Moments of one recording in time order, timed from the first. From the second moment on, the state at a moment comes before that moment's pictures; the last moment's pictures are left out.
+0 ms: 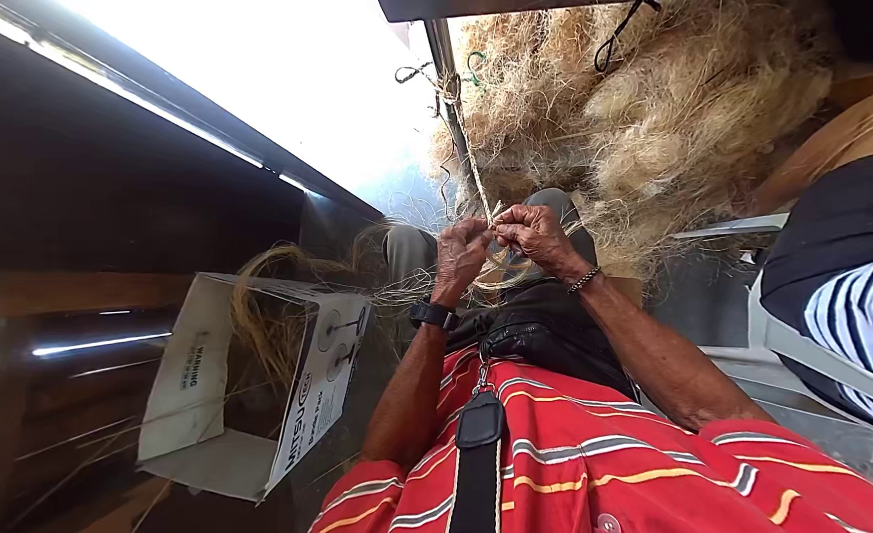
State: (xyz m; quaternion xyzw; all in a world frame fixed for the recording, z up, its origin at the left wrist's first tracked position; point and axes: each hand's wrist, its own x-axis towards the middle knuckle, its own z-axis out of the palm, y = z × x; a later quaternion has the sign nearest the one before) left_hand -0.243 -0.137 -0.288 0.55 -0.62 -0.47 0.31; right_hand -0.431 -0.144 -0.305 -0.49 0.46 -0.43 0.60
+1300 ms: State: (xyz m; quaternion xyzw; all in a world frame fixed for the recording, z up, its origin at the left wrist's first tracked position) left_hand -0.275 -0.156 -0.302 0.66 -0.51 -0.45 0.31; right_hand -0.425 -0.149 -0.303 -0.50 0.52 -0.41 0.55
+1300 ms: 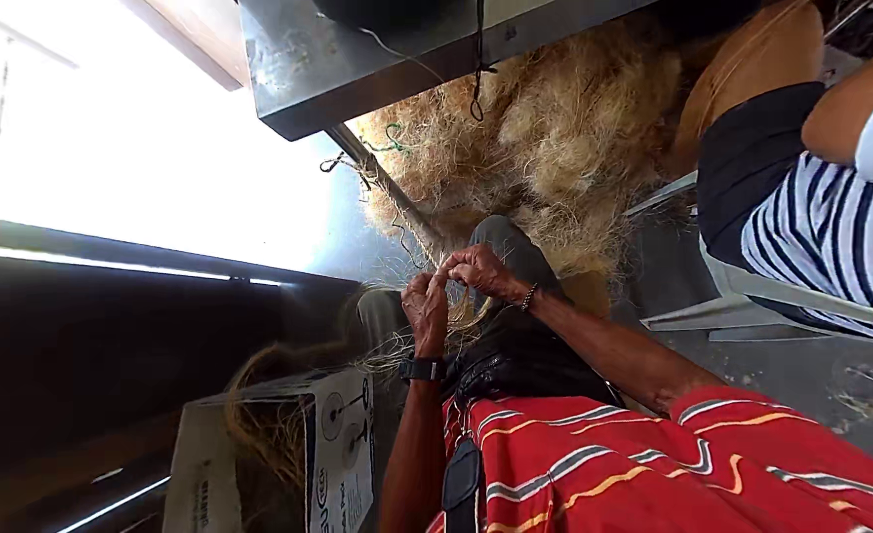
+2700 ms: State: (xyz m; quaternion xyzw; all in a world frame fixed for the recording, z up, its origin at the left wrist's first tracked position) left_hand -0.252 -0.143 -0.304 0.48 -0.40 -0.69 0.37; right_hand -0.452 -0.148 -0.327 -0.34 0.48 -0.31 0.75
